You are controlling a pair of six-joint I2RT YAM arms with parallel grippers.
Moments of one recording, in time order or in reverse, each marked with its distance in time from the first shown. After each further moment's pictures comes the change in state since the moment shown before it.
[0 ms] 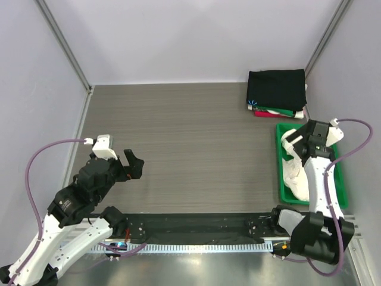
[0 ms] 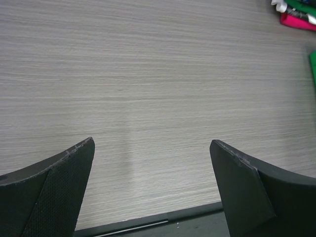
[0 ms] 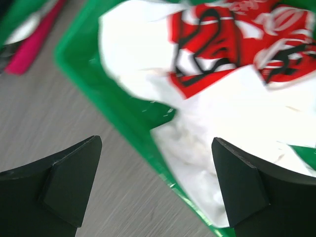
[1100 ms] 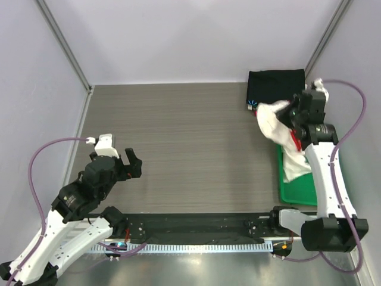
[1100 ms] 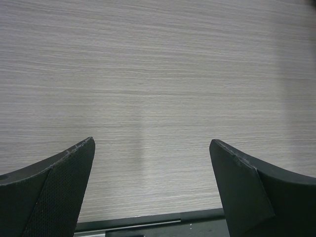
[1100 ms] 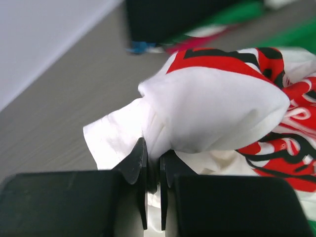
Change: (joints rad) left arm 0.000 0.038 -0.010 -0.034 -0.070 -0.012; right arm 0.127 0.112 0.298 -0.031 -0.195 -0.056
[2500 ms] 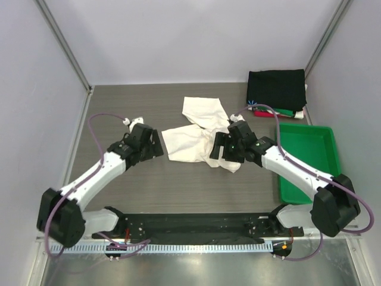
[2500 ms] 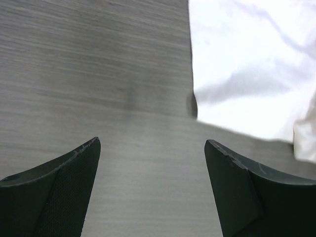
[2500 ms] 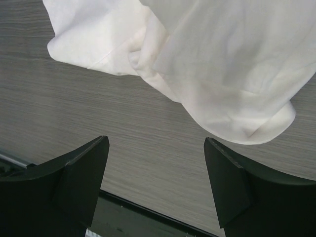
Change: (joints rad) left arm 0.167 0.671 -0.016 0.335 0.167 -0.130; right arm 0.700 0.157 -0.230 0.124 -0.108 0.072
